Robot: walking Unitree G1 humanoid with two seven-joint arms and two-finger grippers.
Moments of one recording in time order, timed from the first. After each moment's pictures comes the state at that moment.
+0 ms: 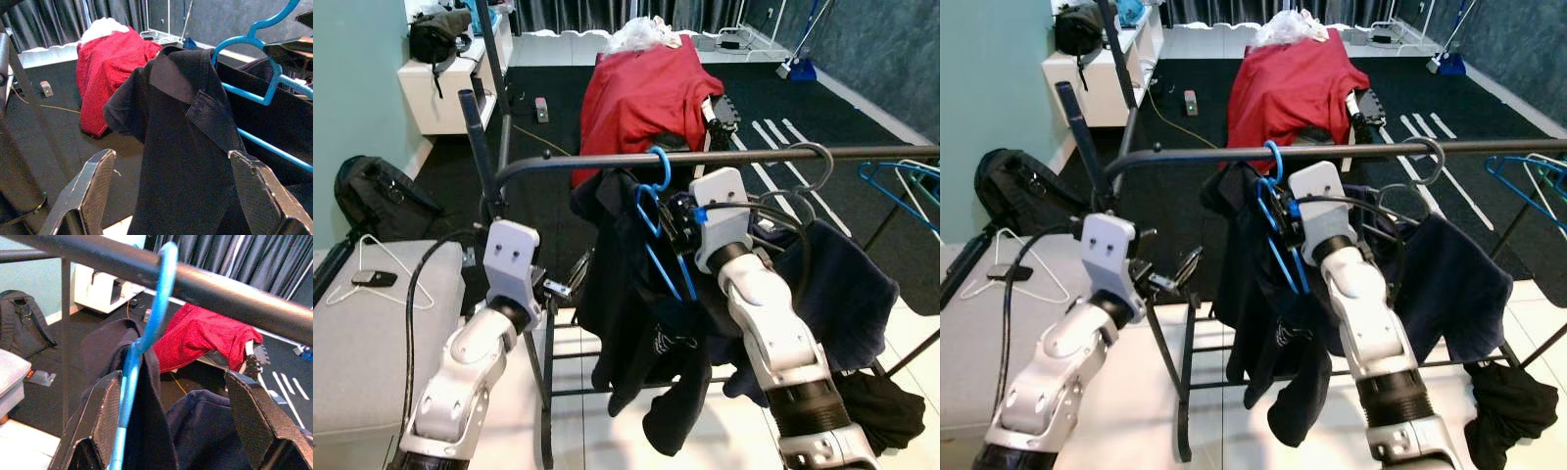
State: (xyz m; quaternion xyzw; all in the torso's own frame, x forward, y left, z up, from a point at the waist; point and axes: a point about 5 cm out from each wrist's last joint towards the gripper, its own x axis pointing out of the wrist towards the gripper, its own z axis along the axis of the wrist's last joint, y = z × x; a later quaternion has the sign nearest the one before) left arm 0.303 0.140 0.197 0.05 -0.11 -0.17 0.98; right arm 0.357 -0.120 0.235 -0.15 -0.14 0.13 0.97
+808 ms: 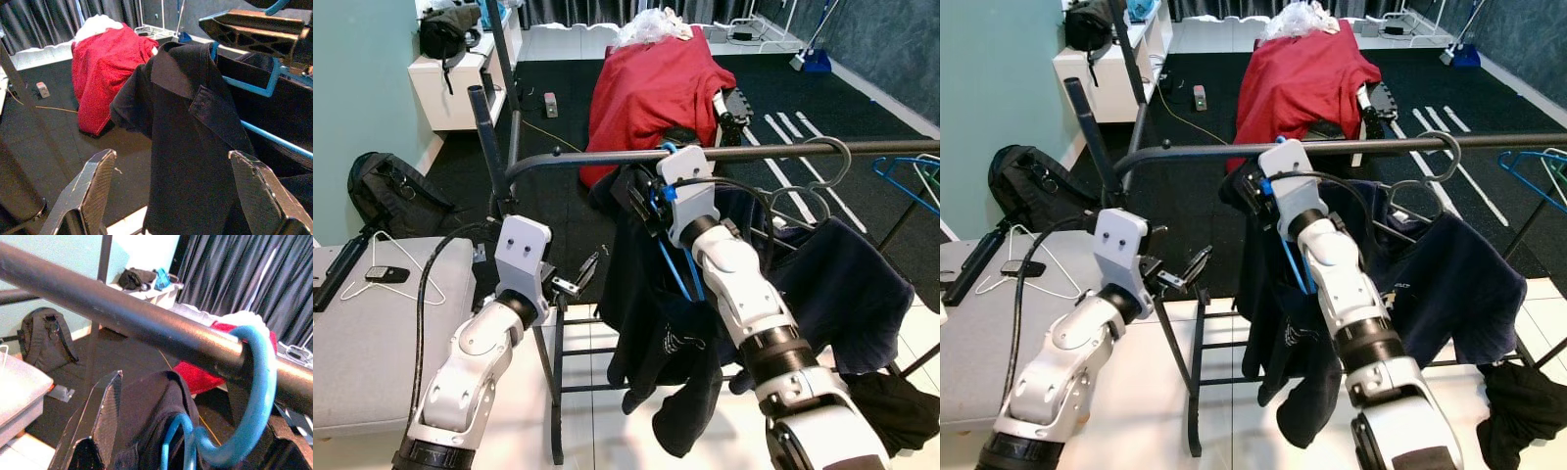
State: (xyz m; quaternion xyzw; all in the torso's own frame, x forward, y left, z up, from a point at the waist) left arm 0.308 0.133 0.201 0.06 -0.11 -0.19 0.97; right arm 0.386 -0.095 0.257 -0.17 -0.18 0.18 0.95
